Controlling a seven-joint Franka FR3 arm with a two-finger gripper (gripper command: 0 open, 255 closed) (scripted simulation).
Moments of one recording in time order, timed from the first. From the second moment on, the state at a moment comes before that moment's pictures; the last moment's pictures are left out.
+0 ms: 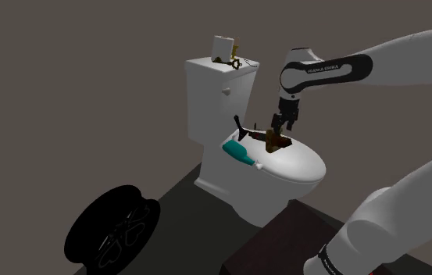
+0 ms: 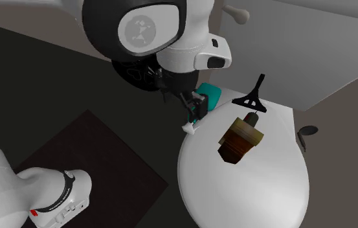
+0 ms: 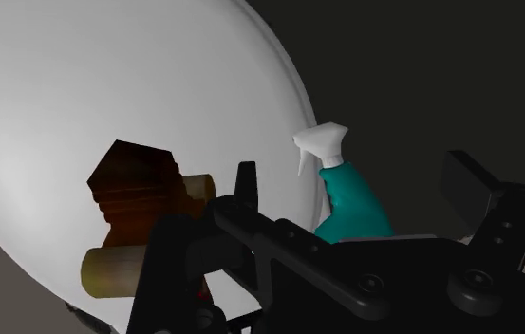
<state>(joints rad) -0.08 -0.24 -0.27 -2.22 -0.20 1.90 -0.20</state>
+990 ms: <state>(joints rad) -0.20 0.35 -0.36 -1.72 0.04 1.99 -0.54</state>
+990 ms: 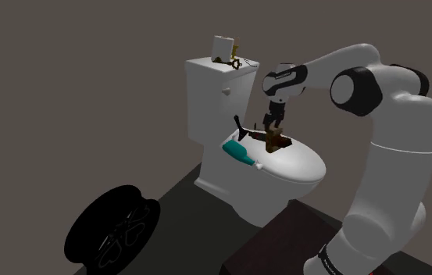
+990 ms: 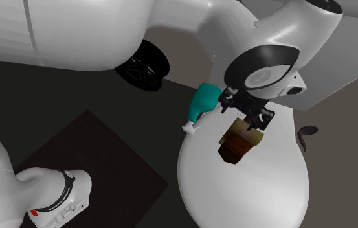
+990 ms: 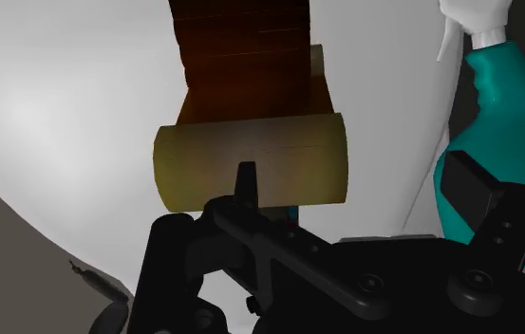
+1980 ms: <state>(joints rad) -0.30 0.63 -0.32 -1.48 0.14 2.02 -0.63</state>
